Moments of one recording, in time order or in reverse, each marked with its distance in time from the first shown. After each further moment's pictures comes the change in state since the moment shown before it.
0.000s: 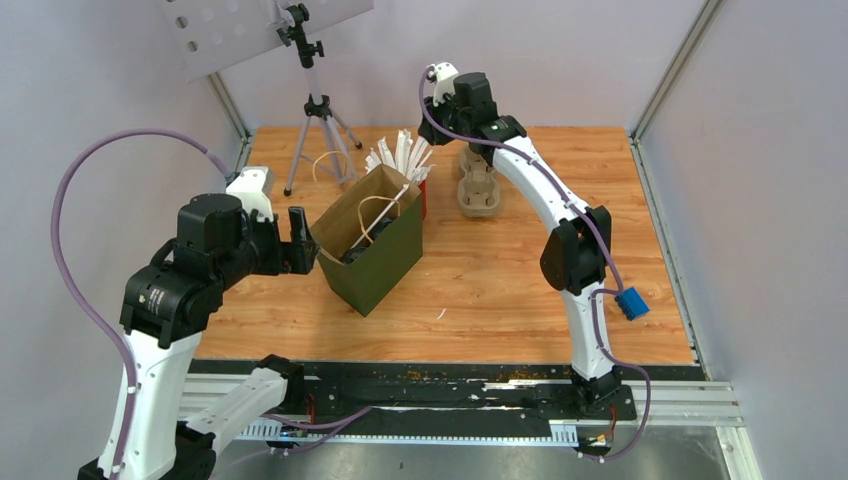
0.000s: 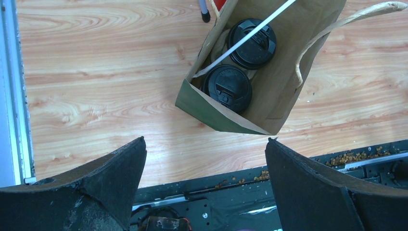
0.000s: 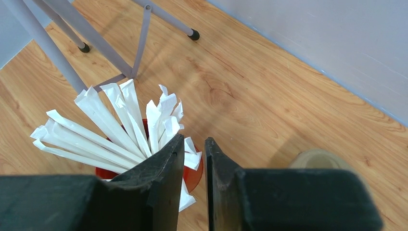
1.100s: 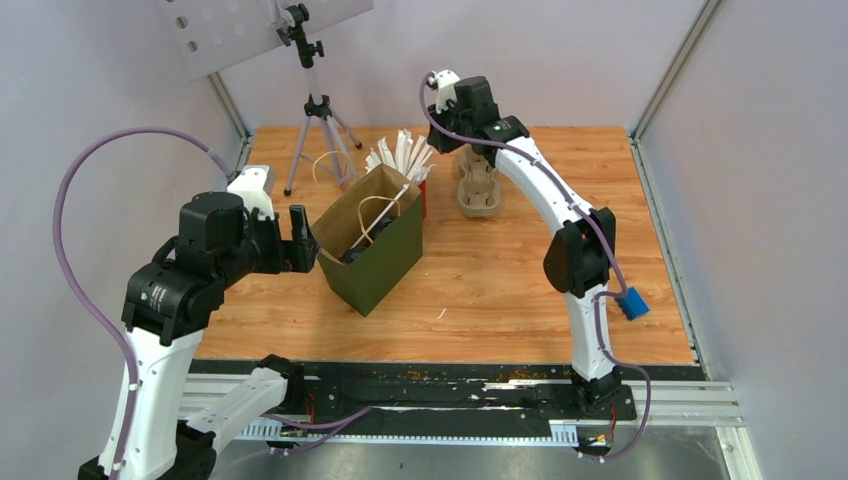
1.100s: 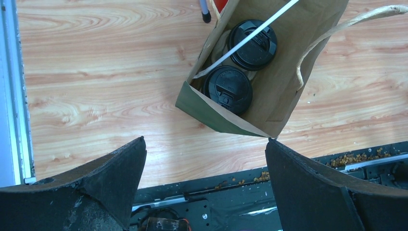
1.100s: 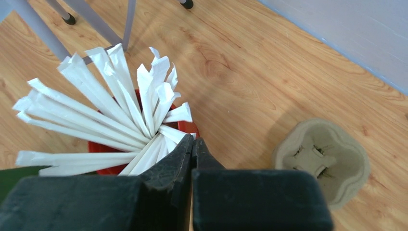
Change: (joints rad) left arm 0.000 0.006 0.000 0.004 -0.003 -0.003; right arm 0.000 -0.018 -0.032 -0.090 0.029 -0.027
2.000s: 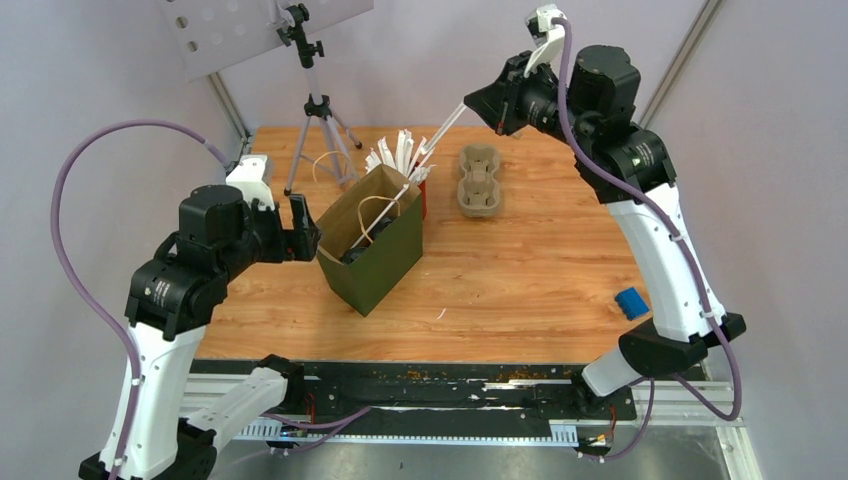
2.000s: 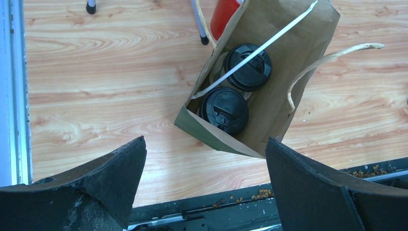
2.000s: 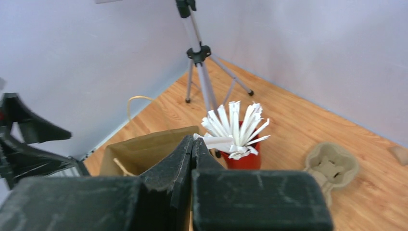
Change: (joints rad) left arm 0.000 0.008 -0.002 0.082 -0.016 0.000; right arm 0.019 -0.639 -0.058 -0.135 -0.069 0.213
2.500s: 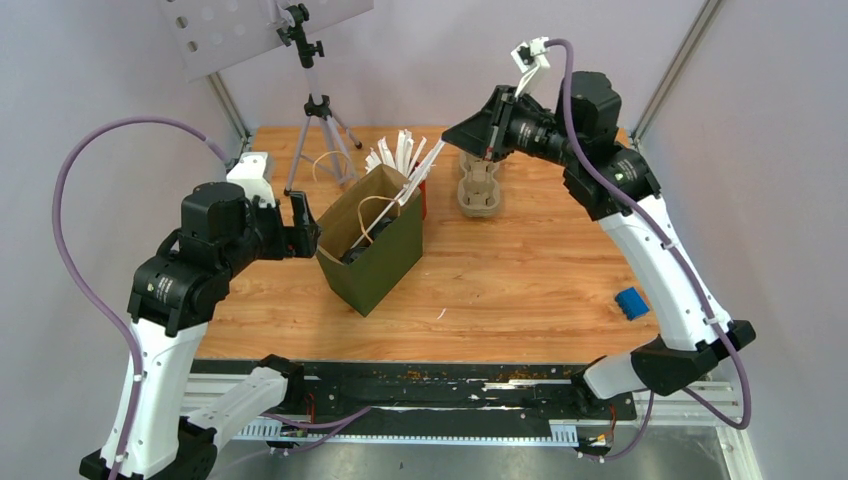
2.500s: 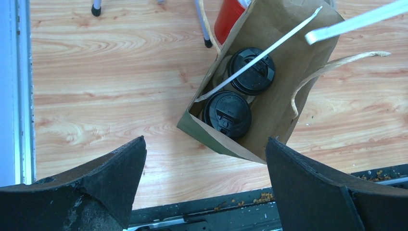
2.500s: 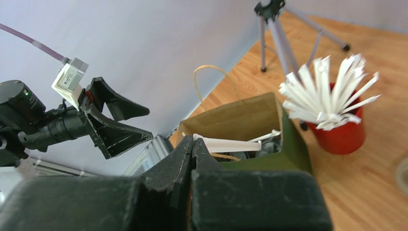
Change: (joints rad) left arm 0.000 0.011 0.000 0.016 -0.016 0.000; right arm 0.022 -0.111 -0.238 0.120 -0.193 0.336
